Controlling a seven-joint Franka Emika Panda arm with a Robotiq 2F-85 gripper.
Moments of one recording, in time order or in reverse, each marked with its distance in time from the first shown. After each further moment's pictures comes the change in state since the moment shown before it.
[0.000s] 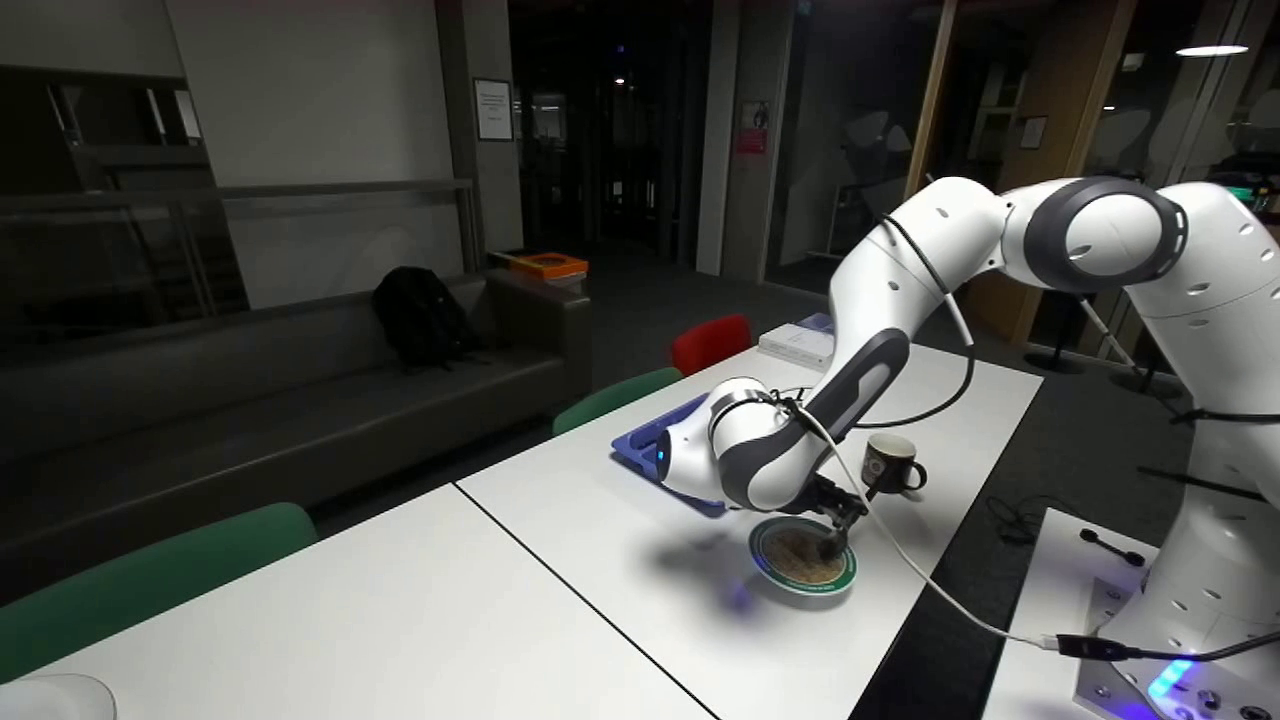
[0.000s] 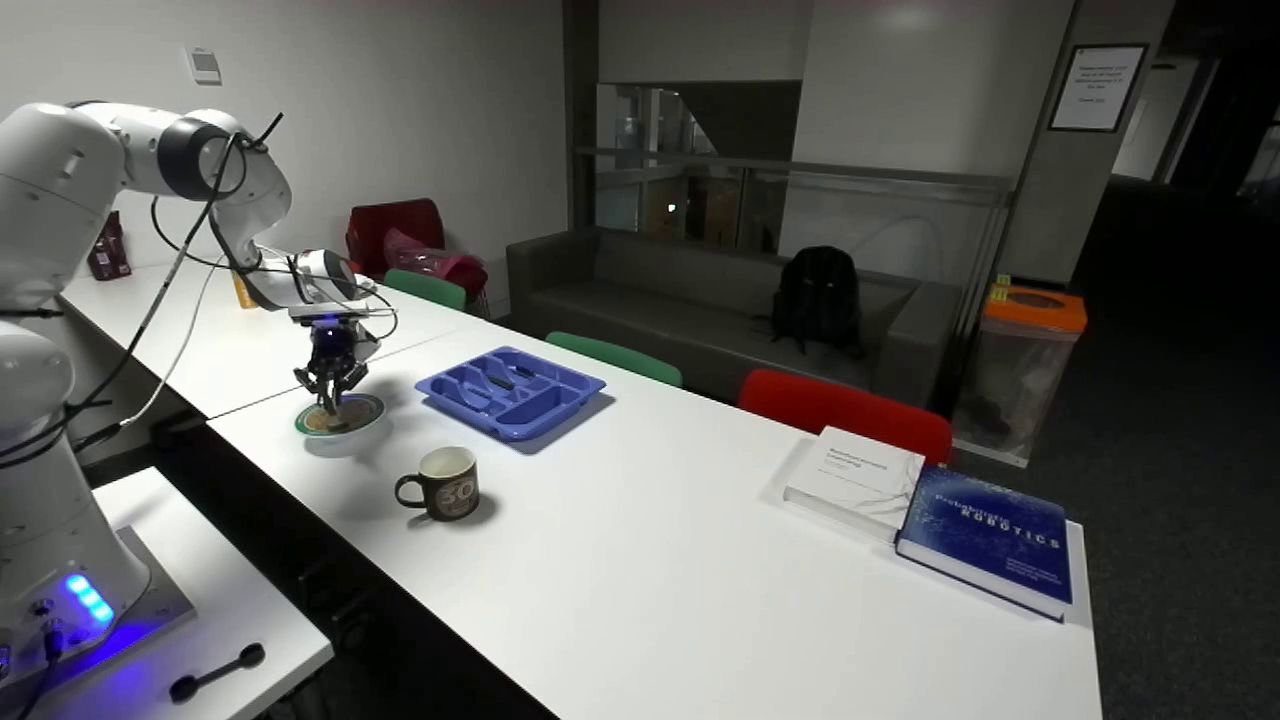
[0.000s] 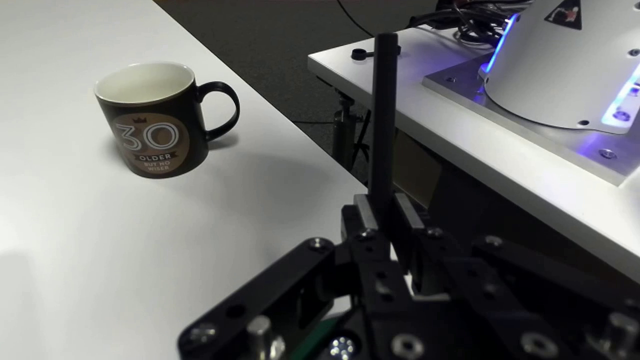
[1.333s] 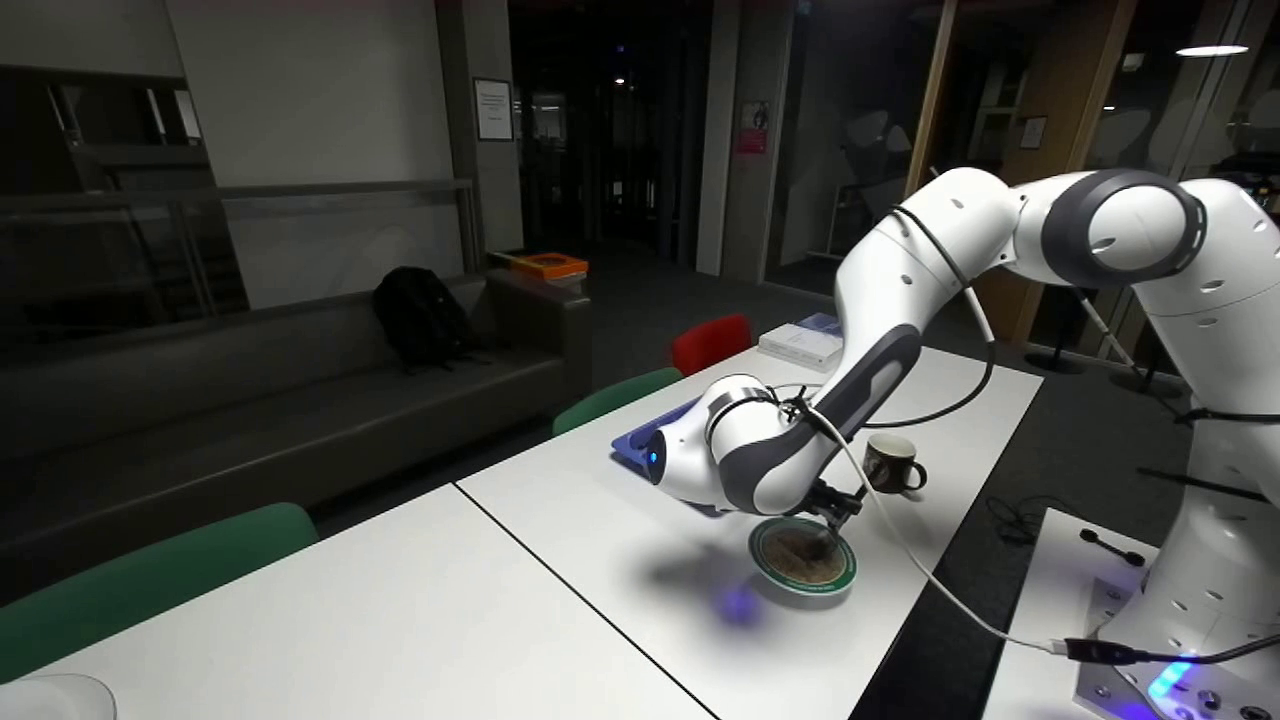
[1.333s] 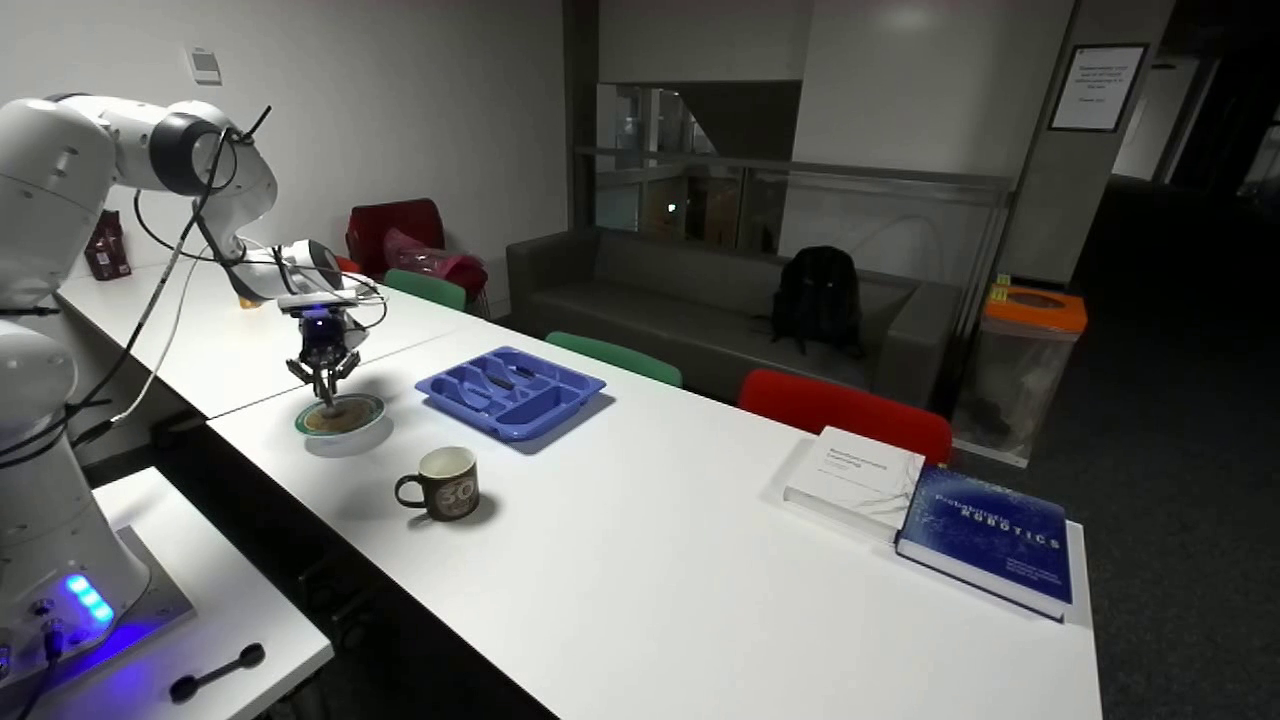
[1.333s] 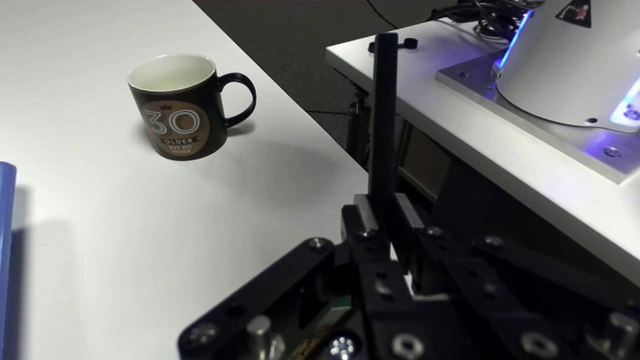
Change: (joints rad) arm 0.026 -0.026 0.033 0.004 -0.029 -0.003 -0.001
